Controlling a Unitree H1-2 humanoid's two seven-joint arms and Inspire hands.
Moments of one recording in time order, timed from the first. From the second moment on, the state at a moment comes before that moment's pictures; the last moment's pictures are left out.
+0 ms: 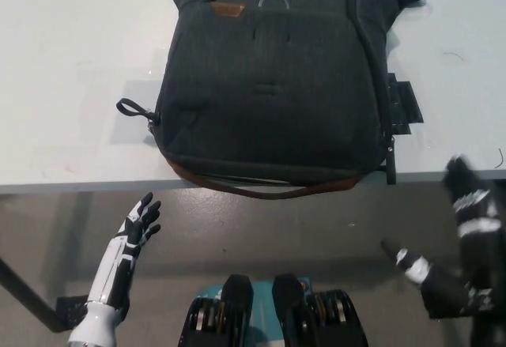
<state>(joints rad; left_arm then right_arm) 0.00 0.10 0.00 -0.03 0.03 -0.11 -0.05 0.00 -0.04 -0.02 -0.29 -0.03 -0.30 0.00</state>
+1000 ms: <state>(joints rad) 0.03 0.10 -0.02 -0.03 0.07 -0.13 -0.05 -0.73 -0.06 -0.01 0.36 0.17 0.08 0.14</state>
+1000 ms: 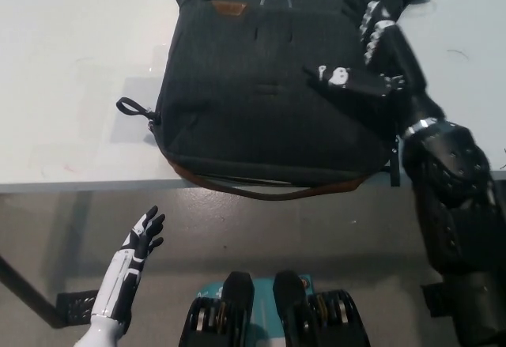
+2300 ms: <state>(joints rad) -0.01 0.12 -0.02 -0.02 0.07 -0.12 -0.05 -0.68 -0.01 -0.04 0.28 0.19 0.14 0.12</state>
